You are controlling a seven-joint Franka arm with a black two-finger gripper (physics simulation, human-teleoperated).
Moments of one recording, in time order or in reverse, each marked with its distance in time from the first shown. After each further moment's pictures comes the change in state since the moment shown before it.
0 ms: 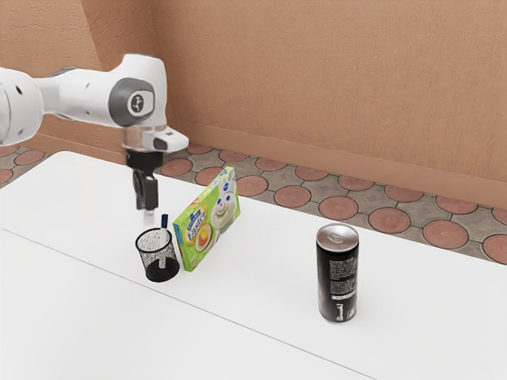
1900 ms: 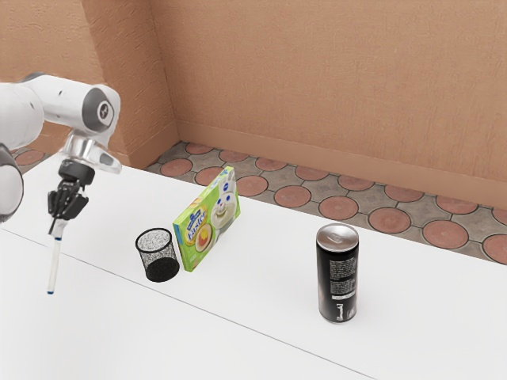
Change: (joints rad) arm 0.205 0.308 0.079 0.321 0.174 -0.570 -0.145
